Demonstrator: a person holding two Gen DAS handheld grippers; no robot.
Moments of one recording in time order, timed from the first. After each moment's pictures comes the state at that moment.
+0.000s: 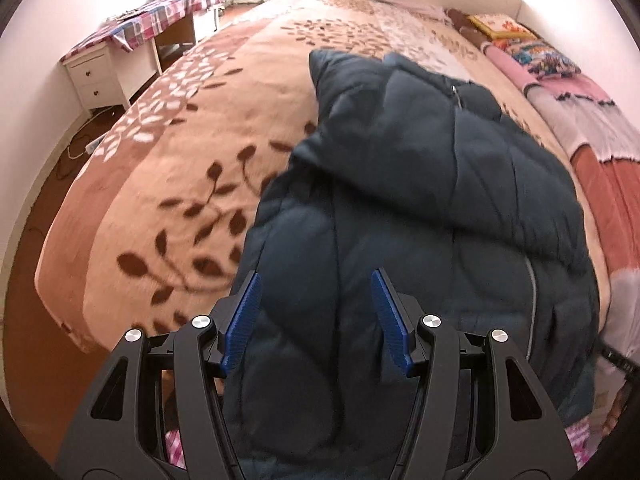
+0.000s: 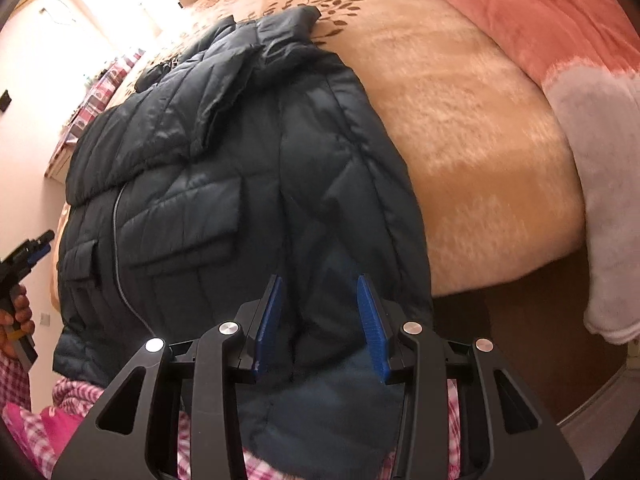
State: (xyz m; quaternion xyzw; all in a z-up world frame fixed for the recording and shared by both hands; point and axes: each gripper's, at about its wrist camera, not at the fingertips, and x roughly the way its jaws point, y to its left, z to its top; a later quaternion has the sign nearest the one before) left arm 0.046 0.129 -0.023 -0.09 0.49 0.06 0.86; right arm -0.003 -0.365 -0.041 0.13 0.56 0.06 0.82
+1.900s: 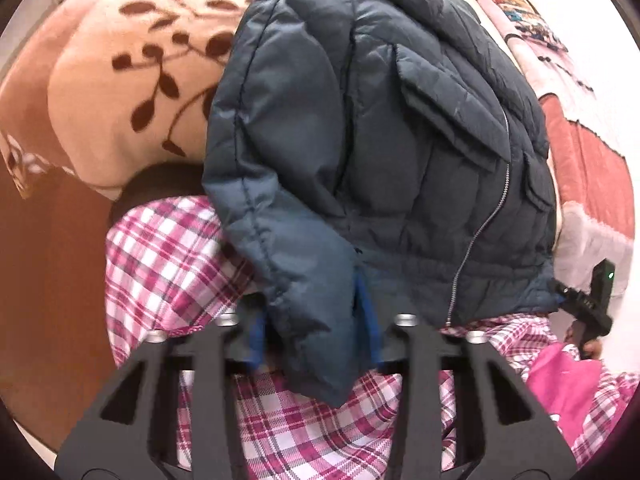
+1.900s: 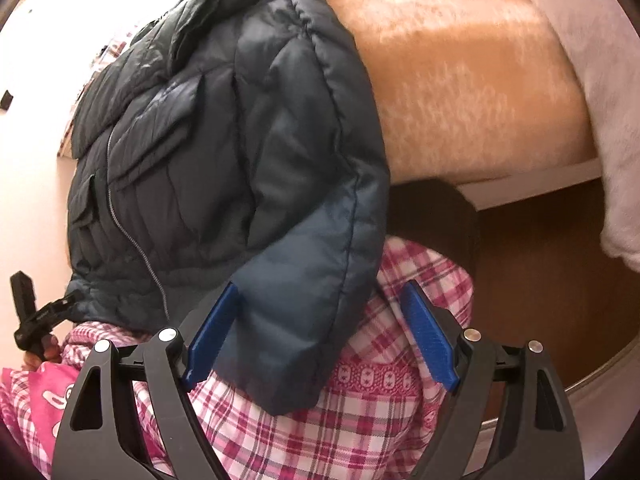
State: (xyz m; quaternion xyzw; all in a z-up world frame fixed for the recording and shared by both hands) left arm -0.088 0.139 -0.098 -0.22 0.61 -0.04 0.76; right arm -0.053 -0.395 -0.075 0.16 0.62 0.10 0.76
